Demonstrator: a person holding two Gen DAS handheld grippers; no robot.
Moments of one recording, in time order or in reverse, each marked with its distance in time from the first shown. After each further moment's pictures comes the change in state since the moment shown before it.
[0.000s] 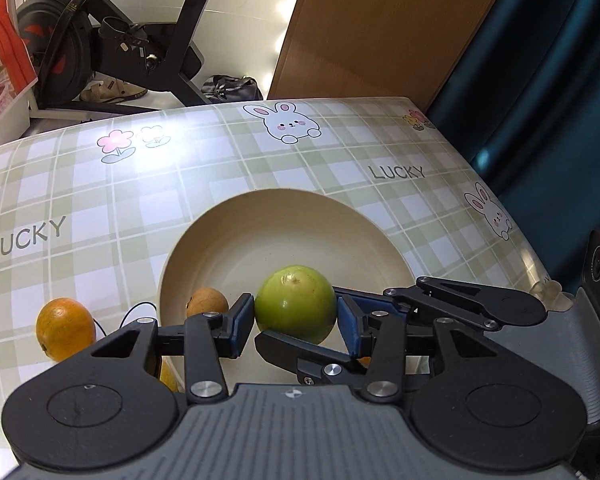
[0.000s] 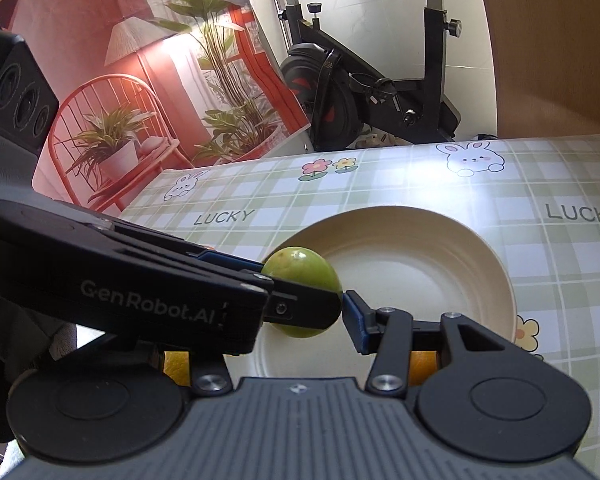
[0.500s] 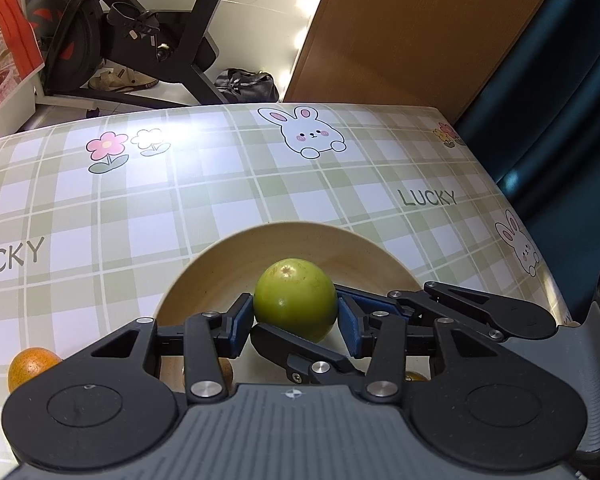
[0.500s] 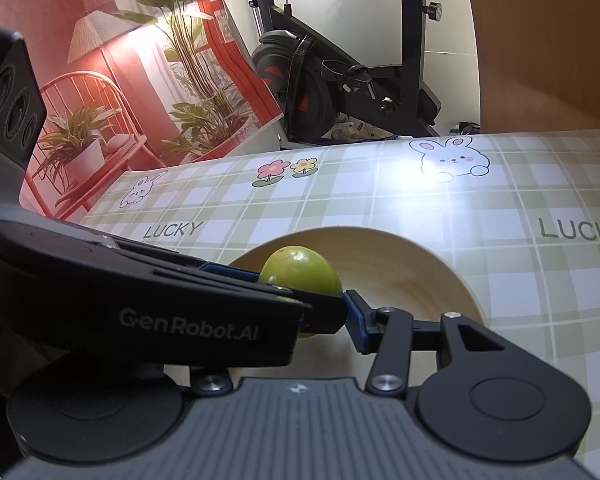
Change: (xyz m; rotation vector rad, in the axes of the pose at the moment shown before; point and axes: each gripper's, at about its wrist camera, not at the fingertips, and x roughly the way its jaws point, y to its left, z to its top) left arm 0.040 0.013 0.031 -0.060 0.008 0.018; right arm 0.036 -0.028 0.026 0.020 0.039 -0.060
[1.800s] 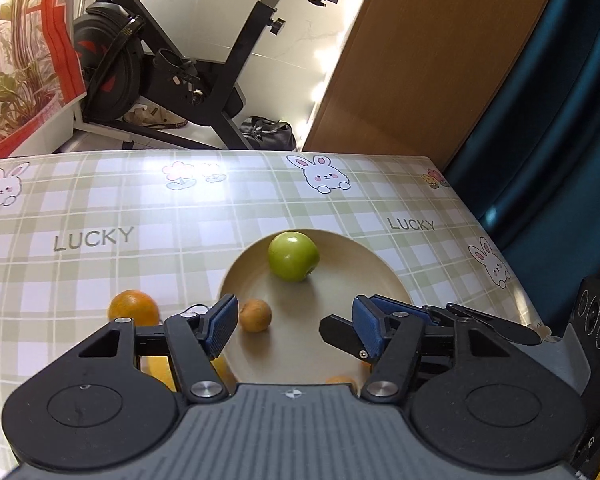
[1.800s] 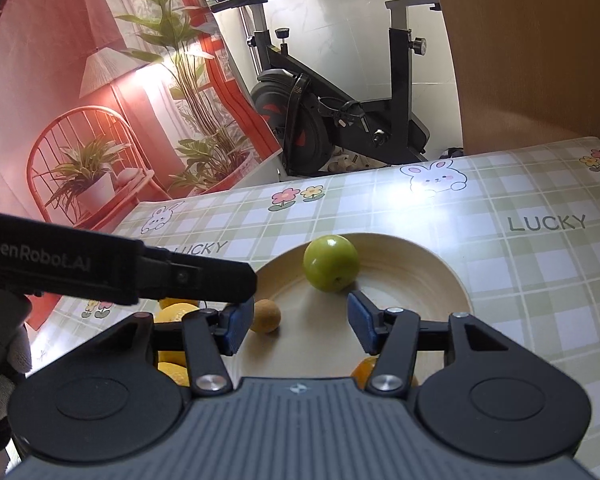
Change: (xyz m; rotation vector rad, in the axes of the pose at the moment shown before) left arm -0.118 0.009 -0.055 -0.035 -0.170 0.056; right arm -0.060 0.028 -0.027 0.041 -0.122 -0.003
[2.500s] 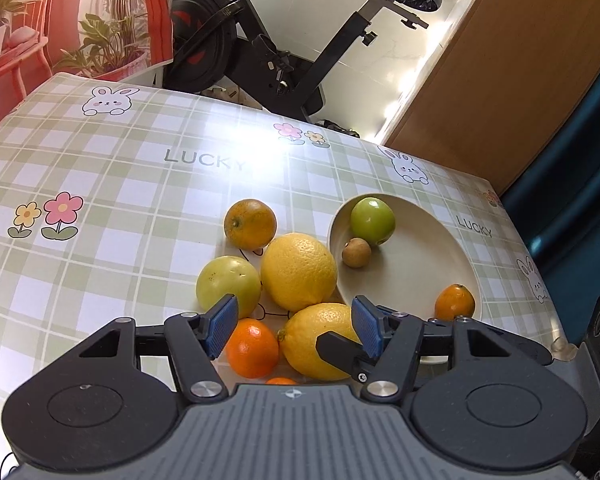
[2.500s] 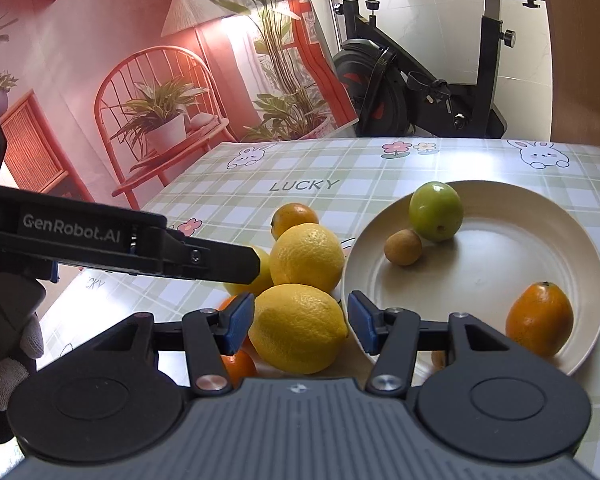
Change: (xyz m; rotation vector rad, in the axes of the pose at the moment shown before) left arm -0.025 0.060 -0.062 -0.217 -0.028 0.096; right arm 0.017 0.076 -0.047 -0.164 0.088 0.143
